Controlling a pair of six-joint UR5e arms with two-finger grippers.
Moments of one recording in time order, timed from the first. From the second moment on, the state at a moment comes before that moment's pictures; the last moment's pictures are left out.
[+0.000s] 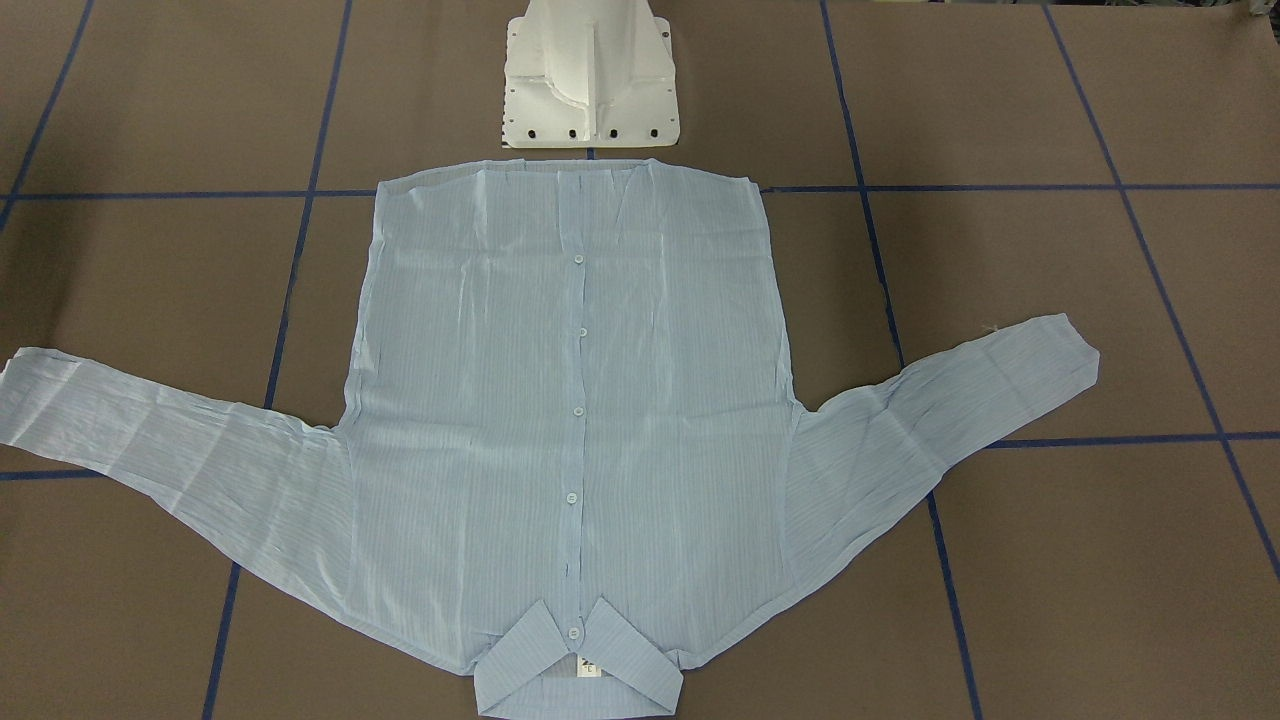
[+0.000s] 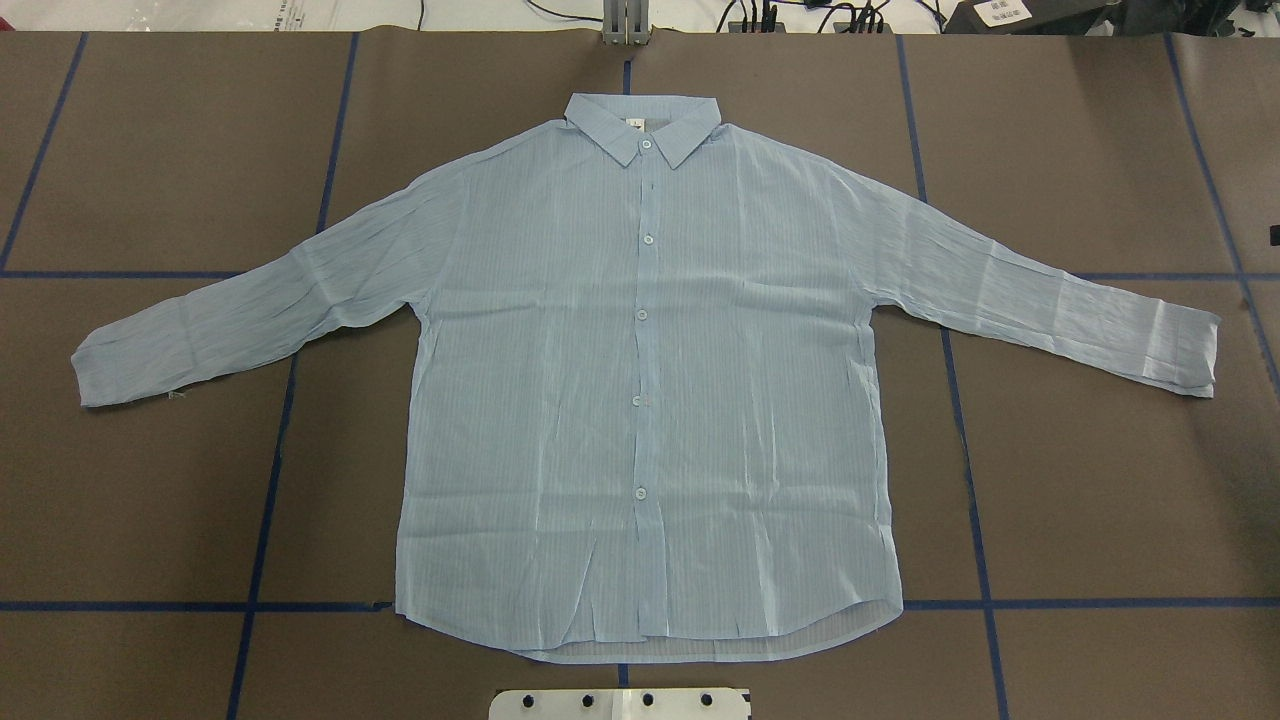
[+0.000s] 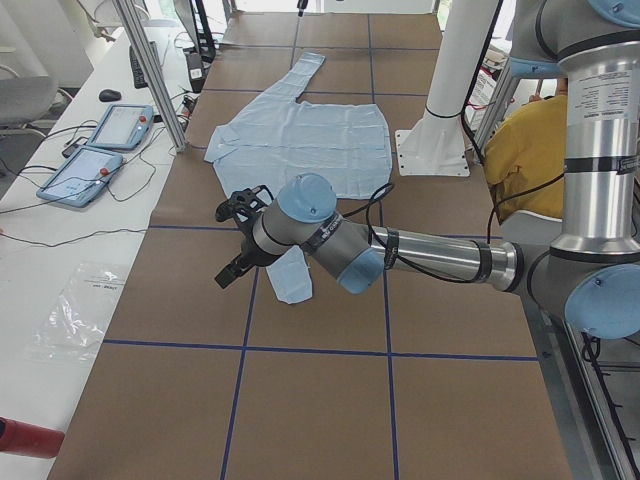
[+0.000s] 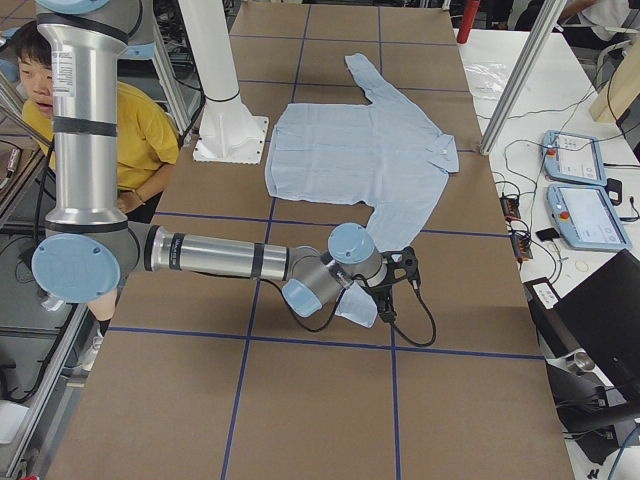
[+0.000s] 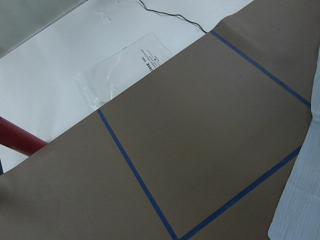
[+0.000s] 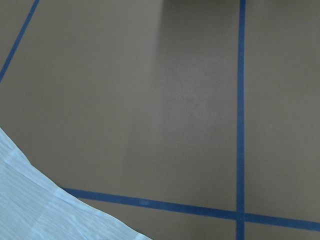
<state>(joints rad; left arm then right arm) -1.62 -1.50 -1.78 -2.19 -2.32 0.14 1.34 -1.62 1.45 -0.64 2.20 0.57</state>
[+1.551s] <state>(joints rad) -1.62 -1.49 -1.77 -2.22 -2.32 0.14 1.10 -1.59 1.18 -0.34 2.01 0.68</state>
